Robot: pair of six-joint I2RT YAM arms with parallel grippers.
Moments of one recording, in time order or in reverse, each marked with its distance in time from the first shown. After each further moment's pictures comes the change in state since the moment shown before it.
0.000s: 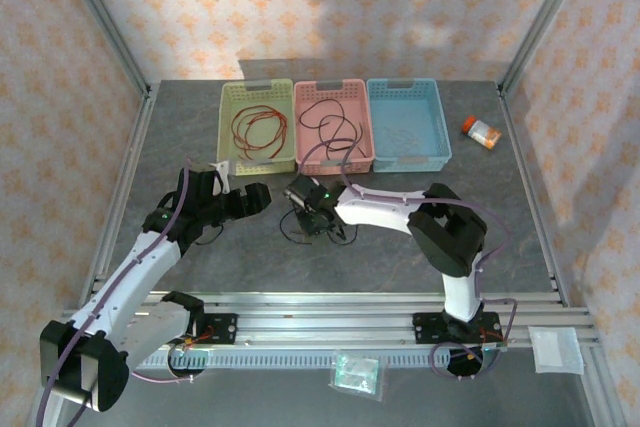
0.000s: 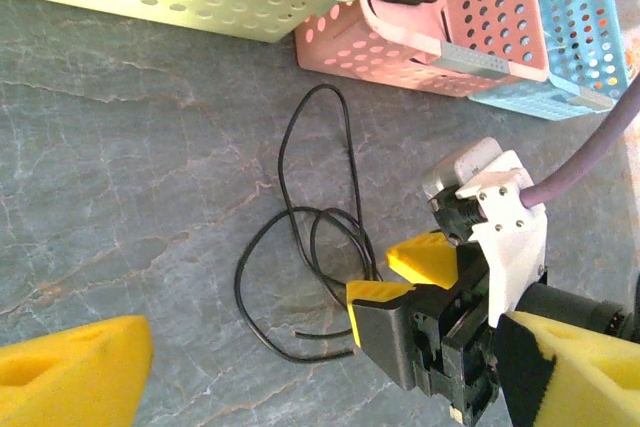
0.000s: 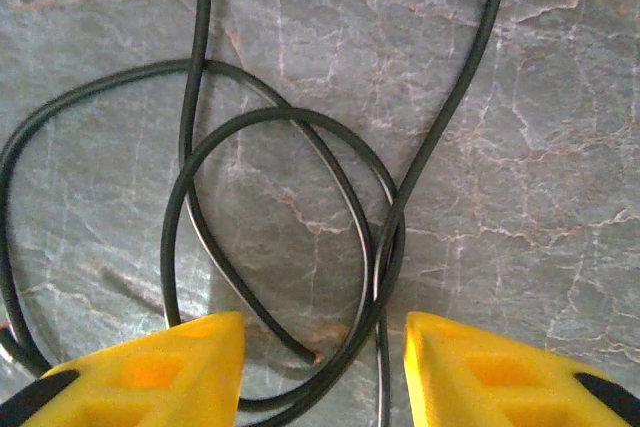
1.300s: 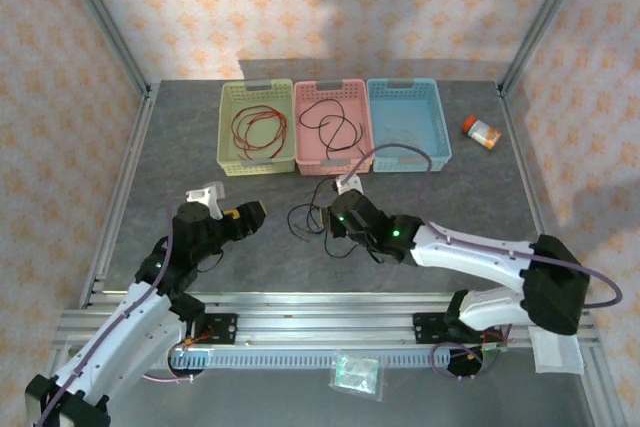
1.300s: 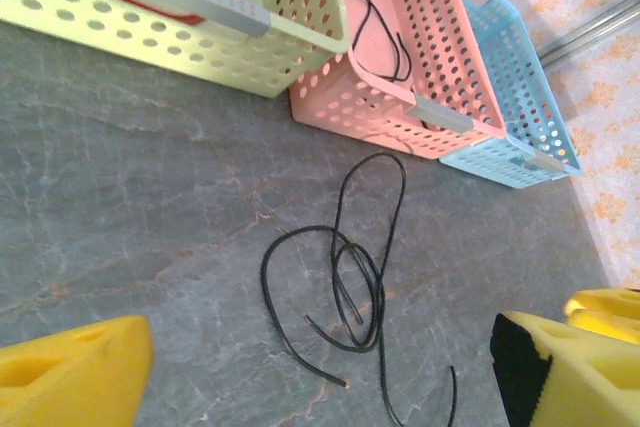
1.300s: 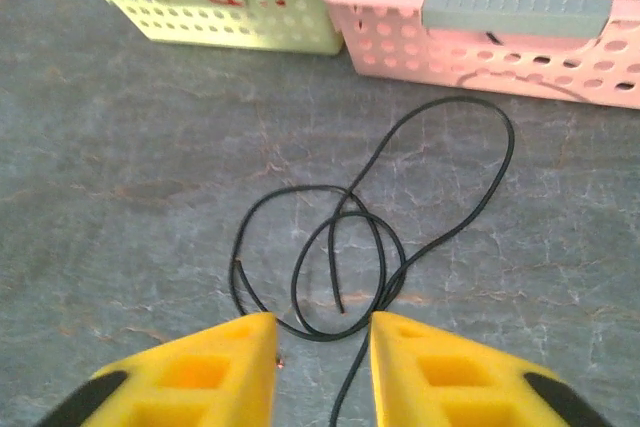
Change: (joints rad) left arm -0.143 -0.362 -0.296 0.185 -0.217 -0.157; right arm 0.062 -0.594 -0.461 0.361 0.151 0.130
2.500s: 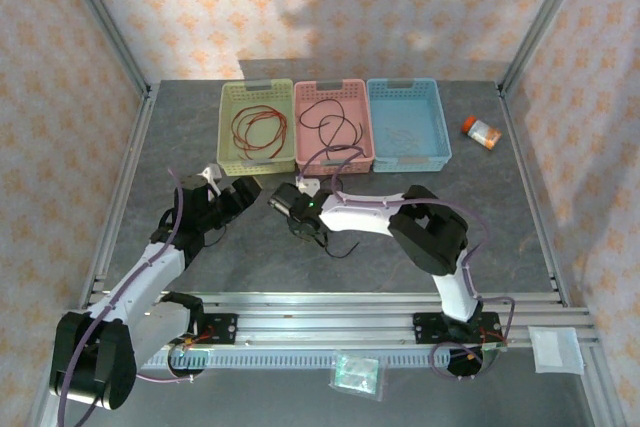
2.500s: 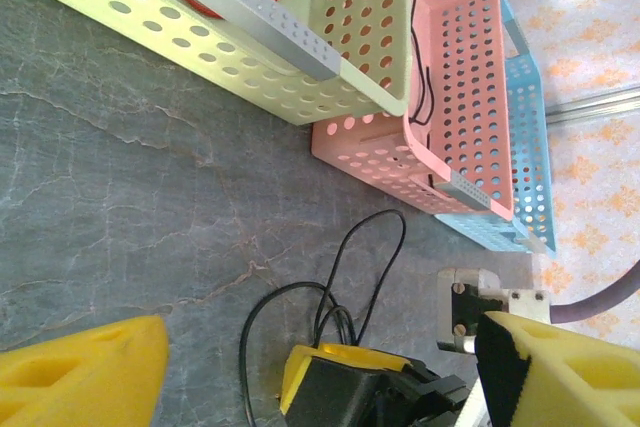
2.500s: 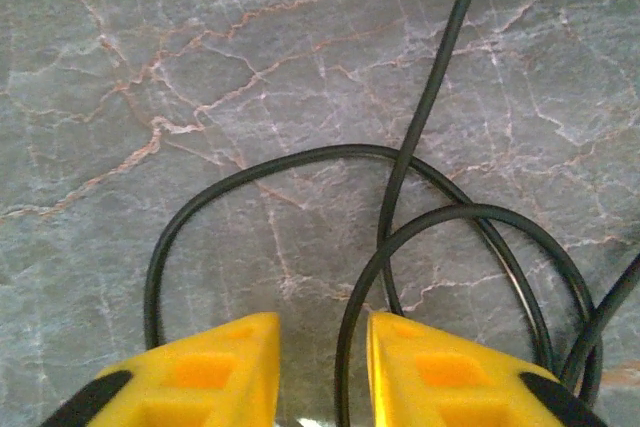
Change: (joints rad) left arm 0.233 0.371 0.051 0.257 0.240 -0.146; right arm 0.000 0.696 0.530 -0.299 -0.011 0.311
